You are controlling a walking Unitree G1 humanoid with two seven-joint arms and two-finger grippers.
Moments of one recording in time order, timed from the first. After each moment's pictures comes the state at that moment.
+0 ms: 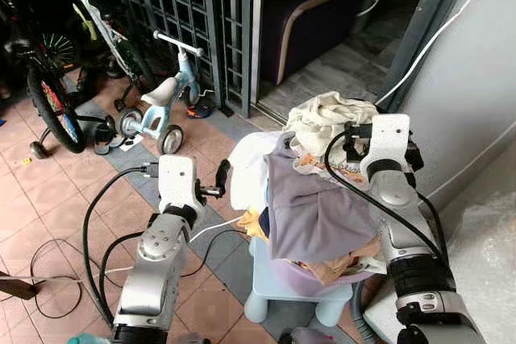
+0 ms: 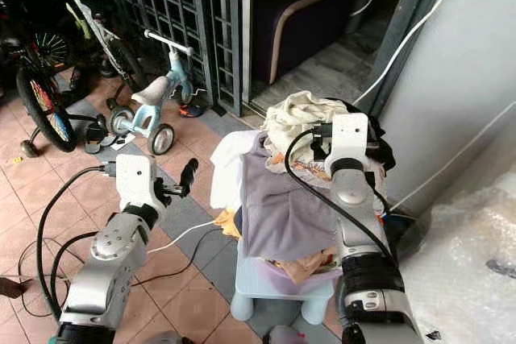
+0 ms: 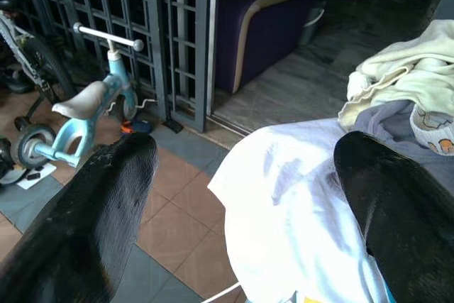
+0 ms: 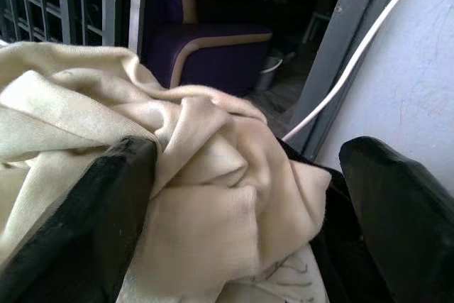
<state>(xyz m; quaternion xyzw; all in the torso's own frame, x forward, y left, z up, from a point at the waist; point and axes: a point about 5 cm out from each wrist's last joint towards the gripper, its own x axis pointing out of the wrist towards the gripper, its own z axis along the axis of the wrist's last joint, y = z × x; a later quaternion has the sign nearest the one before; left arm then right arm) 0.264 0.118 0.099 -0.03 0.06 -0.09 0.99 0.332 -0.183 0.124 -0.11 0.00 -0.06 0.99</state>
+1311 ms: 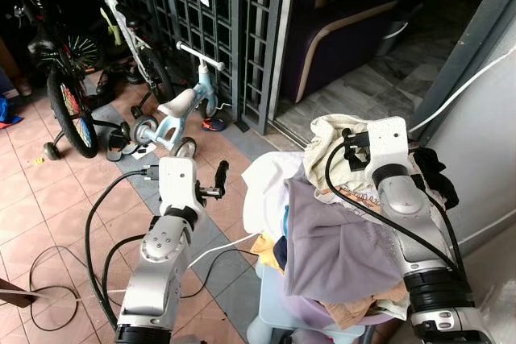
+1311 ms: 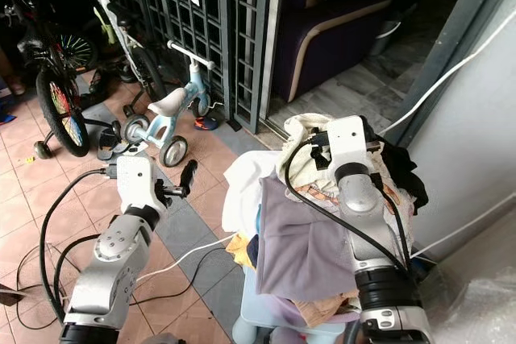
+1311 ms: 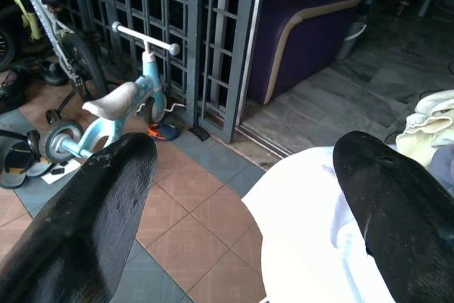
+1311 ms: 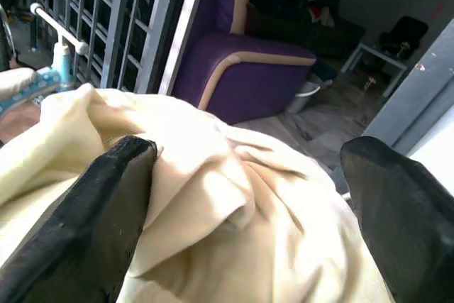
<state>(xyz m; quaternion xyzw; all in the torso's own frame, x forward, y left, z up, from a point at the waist) 0.266 0.115 0.096 -0.04 0.07 -0.08 0.99 0.319 -0.191 0.127 -0.17 0.03 -0.02 0.99</state>
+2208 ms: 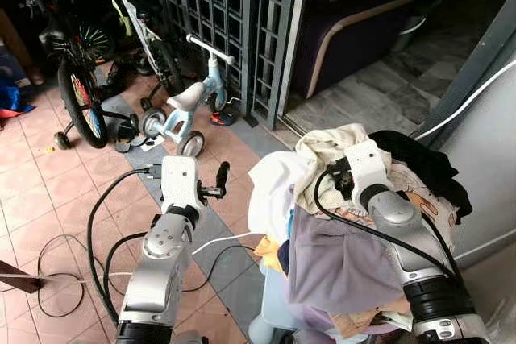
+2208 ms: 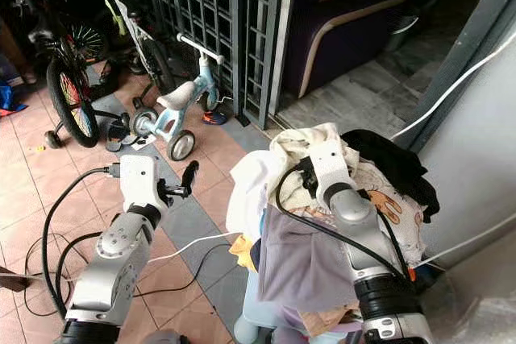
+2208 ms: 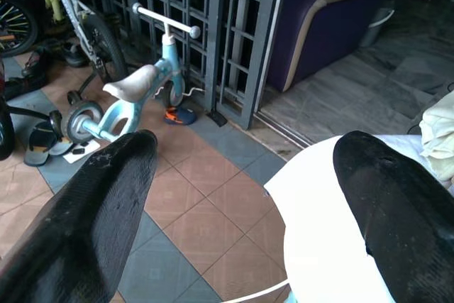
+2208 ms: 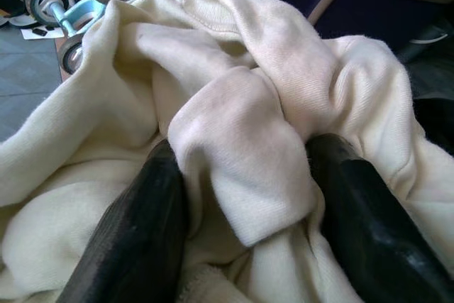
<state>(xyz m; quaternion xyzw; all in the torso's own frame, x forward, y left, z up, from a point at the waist) 0.268 0.115 0.093 -0.03 0.08 -0.08 0.99 0.306 -0.177 0.088 -0.17 0.17 0.08 0.97</state>
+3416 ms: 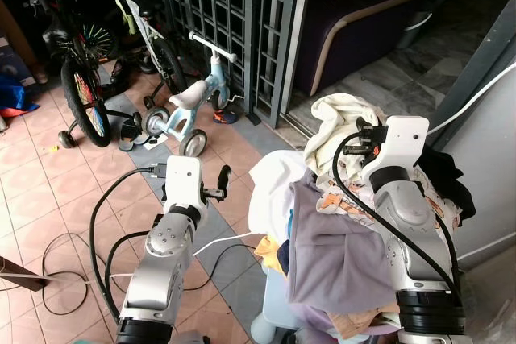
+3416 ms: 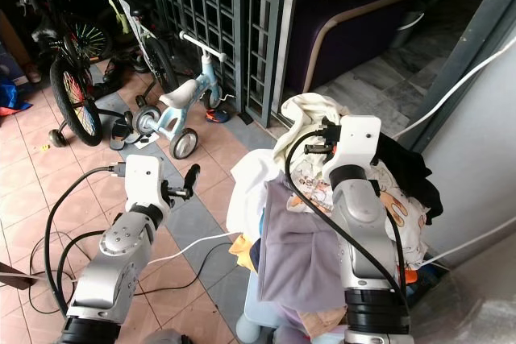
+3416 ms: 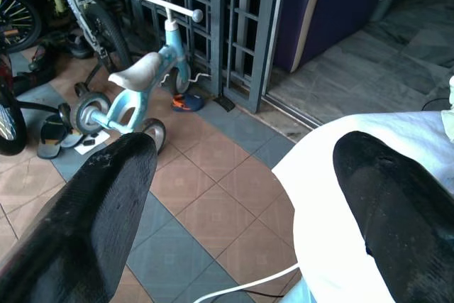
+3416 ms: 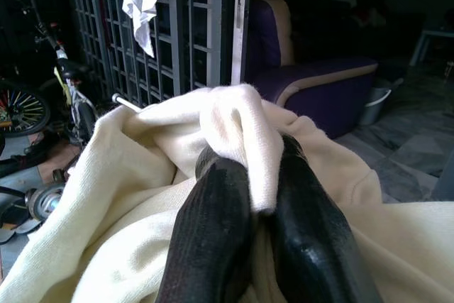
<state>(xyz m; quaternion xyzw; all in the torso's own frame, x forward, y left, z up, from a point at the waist) 0.270 0.113 0.089 -0.01 0.10 -0.08 0.99 0.294 -0.173 0.149 0.00 -0.04 0.00 1.00</state>
